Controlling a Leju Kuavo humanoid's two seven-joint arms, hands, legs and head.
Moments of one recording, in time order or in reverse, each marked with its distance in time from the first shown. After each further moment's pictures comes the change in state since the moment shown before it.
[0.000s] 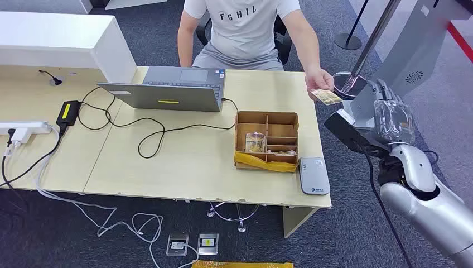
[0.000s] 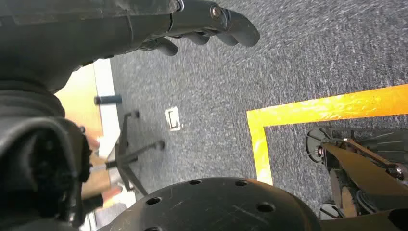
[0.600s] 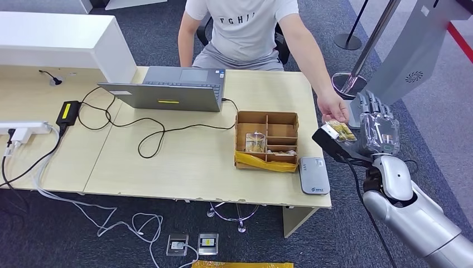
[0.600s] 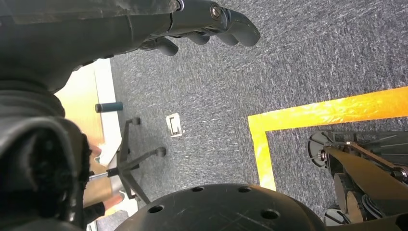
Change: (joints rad) left arm 0.000 0.011 -0.008 -0.009 -0.020 0.001 0.007; right arm 0.063 0.091 -0.041 0.121 0.132 -0.018 -0.022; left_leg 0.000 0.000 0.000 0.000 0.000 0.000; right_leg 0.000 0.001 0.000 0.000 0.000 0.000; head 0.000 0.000
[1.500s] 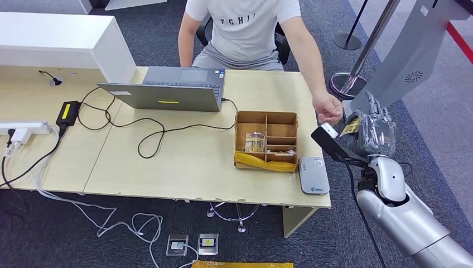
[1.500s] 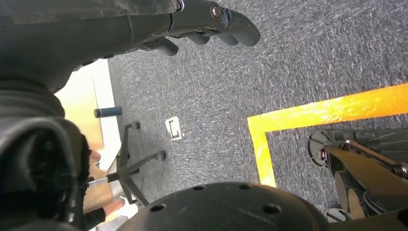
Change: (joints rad) left arm 0.003 0.012 -0.005 -0.023 -0.019 0.003 0.004; right arm 0.044 0.070 -0.088 0.064 0.031 -0.045 -0.046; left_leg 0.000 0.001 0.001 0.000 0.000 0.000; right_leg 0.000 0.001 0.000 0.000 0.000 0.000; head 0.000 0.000
